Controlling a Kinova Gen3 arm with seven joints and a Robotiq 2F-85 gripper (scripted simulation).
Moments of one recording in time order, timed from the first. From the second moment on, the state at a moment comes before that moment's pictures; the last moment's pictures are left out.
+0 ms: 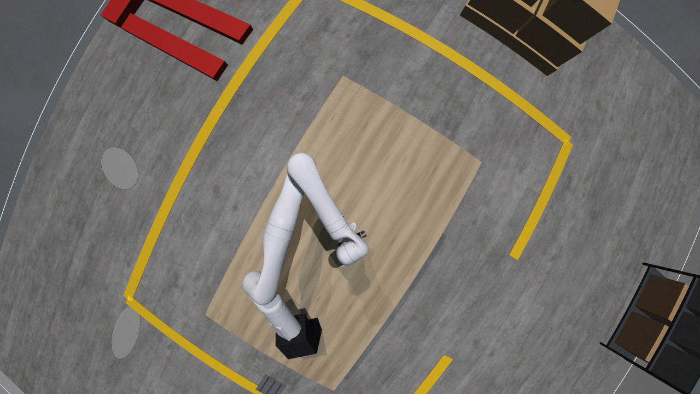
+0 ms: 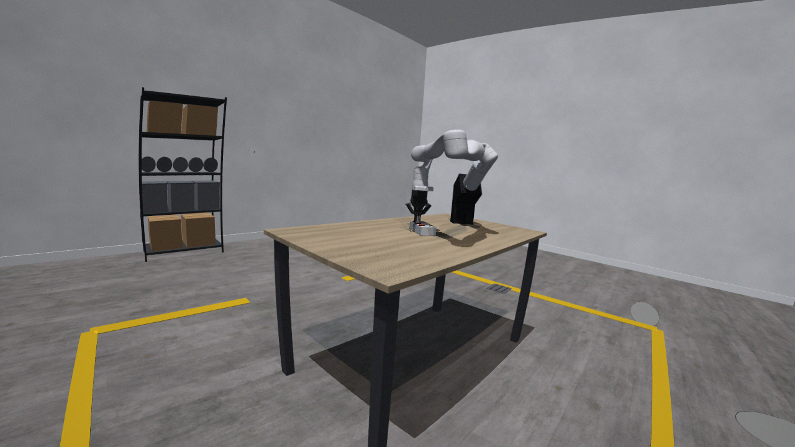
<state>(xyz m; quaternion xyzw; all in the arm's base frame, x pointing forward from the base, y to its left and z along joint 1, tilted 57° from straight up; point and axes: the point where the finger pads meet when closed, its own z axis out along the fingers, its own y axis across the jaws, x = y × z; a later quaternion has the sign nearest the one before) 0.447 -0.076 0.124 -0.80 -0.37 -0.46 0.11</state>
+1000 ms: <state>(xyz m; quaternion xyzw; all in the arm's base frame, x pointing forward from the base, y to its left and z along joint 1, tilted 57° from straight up) 0.424 -0.090 0.140 -0.80 -0.37 -0.46 0.11</state>
